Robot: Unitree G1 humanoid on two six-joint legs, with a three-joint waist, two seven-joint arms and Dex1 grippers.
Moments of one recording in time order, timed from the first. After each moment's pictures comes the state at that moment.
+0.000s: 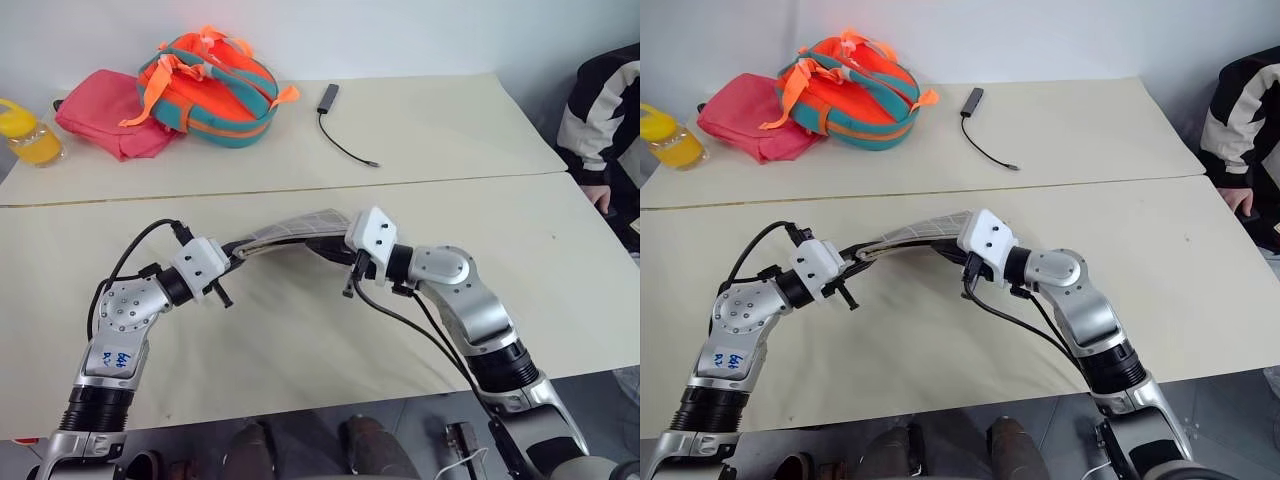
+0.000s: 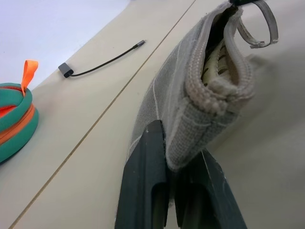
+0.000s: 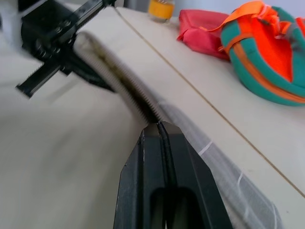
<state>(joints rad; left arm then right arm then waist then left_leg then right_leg) -0.27 0.60 0.06 0.00 -0.11 -0.18 -0.67 -0.57 -0.36 0.28 -0.09 0.14 0.24 0.81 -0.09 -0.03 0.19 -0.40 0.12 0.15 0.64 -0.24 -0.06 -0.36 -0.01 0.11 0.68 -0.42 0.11</state>
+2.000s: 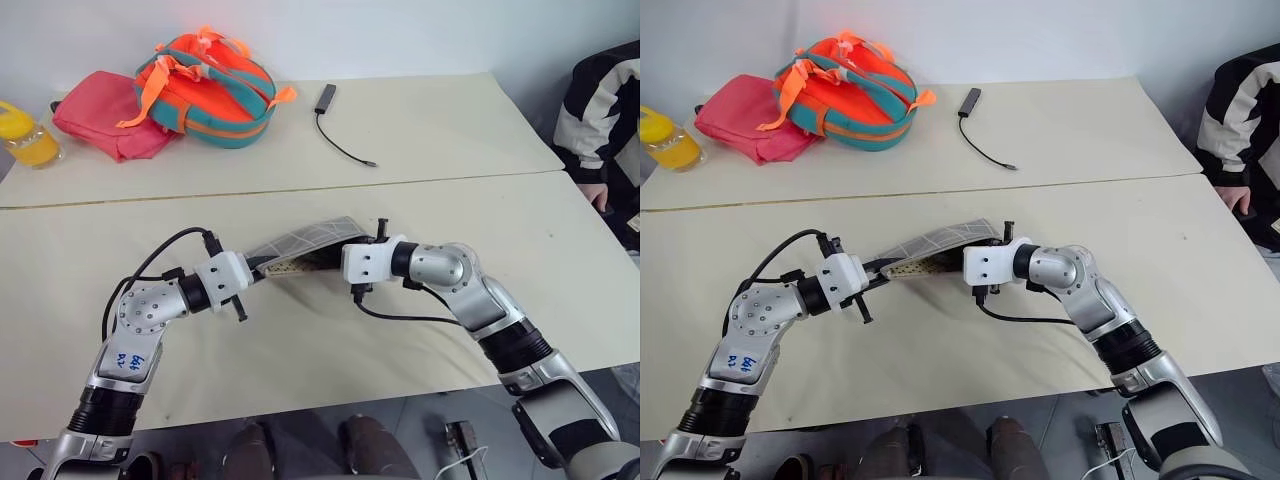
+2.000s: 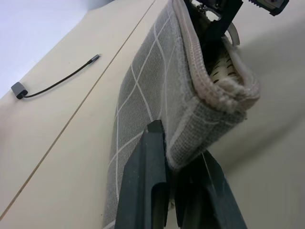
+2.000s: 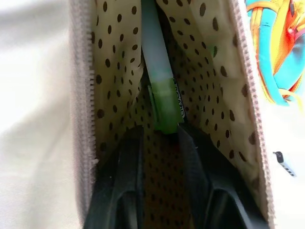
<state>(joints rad) -0.27 0.59 -0.02 -0.07 -0.08 -0.14 -0.74 -0.67 -0.50 0.39 0.14 -0.31 -0.15 0.75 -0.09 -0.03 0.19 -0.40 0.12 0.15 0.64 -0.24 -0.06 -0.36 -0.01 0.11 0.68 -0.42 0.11</state>
